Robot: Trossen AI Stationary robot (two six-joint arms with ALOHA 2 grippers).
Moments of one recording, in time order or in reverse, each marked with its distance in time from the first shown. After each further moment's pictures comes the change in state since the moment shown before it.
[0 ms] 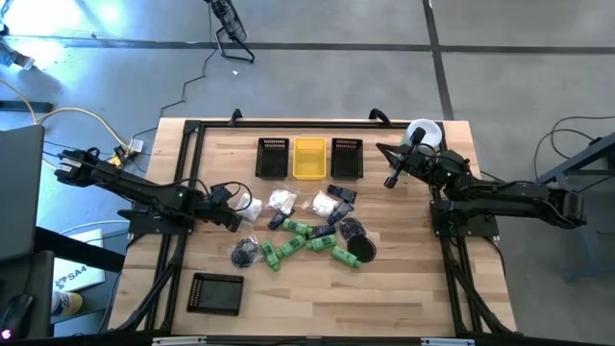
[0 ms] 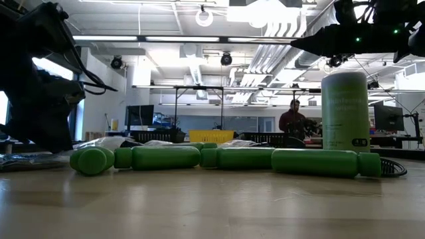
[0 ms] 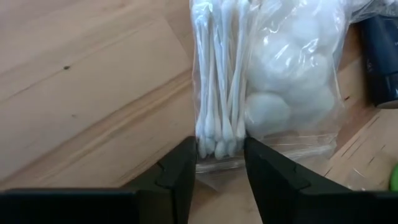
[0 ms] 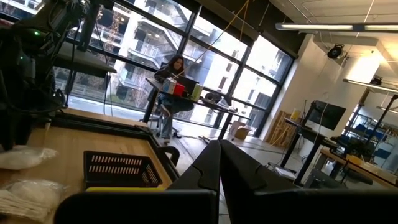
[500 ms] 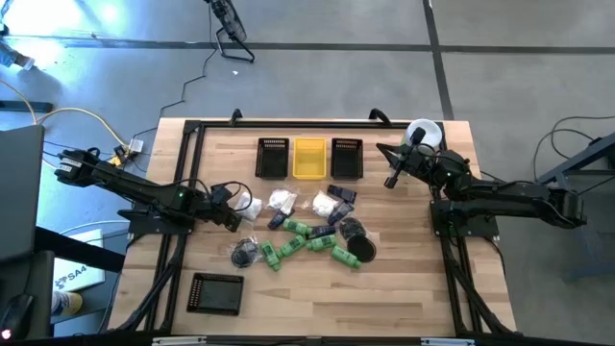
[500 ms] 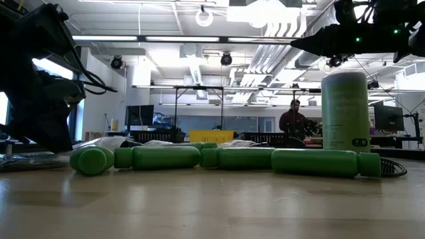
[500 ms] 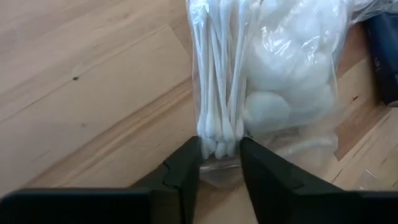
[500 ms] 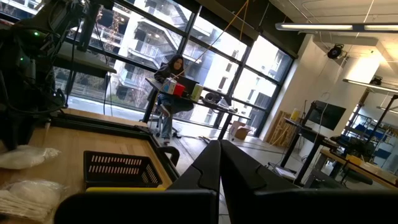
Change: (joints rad) left arm 0.001 0.001 -0.002 -0.006 -0.015 0.035; right arm 0.000 0.000 0.000 0.001 0.000 0.000
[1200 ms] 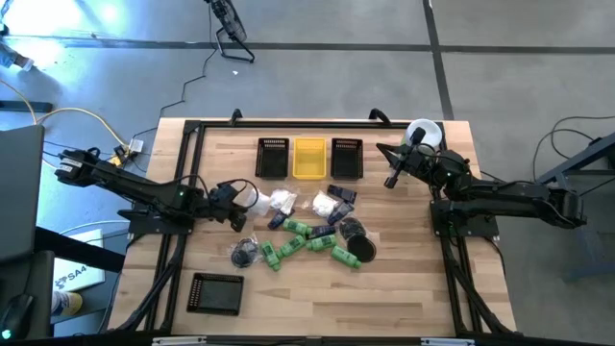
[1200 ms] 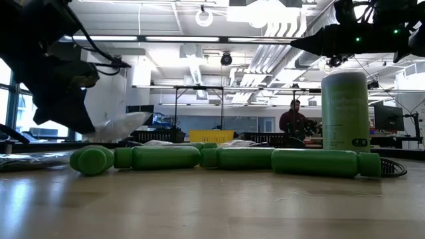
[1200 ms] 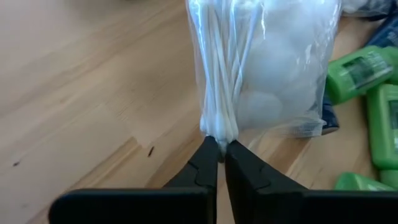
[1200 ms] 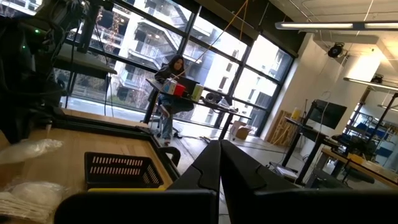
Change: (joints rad) left arm 0.000 -0.008 0.053 0.148 -0.058 0.175; right arm 0.000 0.000 0.000 0.001 0.000 0.011
